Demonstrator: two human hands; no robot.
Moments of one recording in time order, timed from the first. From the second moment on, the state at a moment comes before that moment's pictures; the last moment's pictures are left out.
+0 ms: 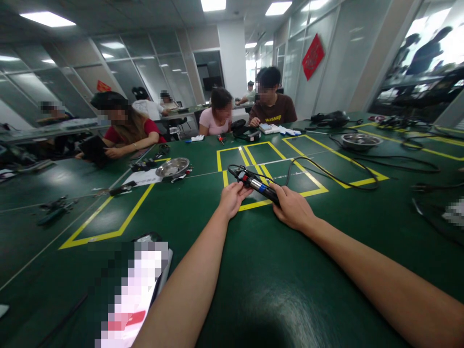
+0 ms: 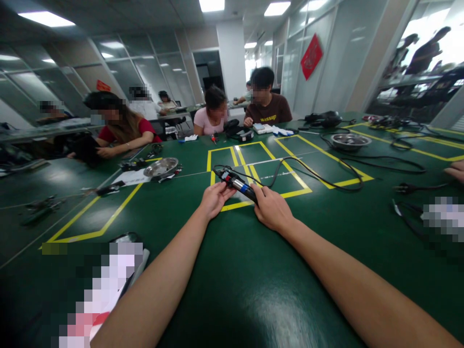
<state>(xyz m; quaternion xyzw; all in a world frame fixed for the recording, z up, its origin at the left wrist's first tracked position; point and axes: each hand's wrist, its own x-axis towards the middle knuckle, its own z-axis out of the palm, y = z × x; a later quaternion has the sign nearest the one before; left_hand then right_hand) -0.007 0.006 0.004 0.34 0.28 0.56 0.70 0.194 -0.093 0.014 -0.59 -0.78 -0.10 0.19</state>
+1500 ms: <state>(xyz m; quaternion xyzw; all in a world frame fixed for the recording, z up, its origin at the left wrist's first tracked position) -0.013 0.009 0.001 0.31 0.24 0.55 0.73 0.202 -0.088 0.018 -0.50 -0.83 -0.04 0.23</state>
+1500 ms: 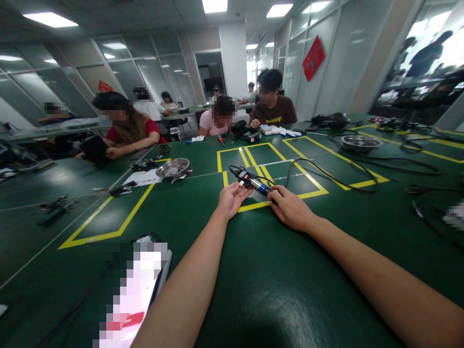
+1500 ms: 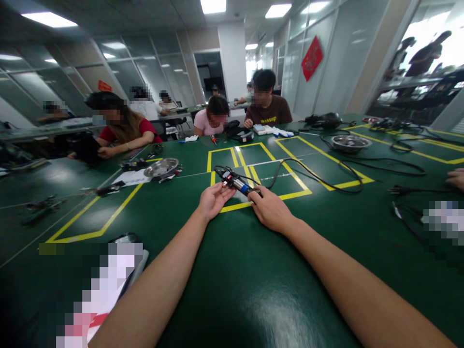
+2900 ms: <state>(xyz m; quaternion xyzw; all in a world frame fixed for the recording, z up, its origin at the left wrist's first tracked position) -0.014 0.007 0.004 0.32 0.25 0.56 0.73 0.192 -0.093 0.025 -0.50 -0.85 -0.10 0.15</state>
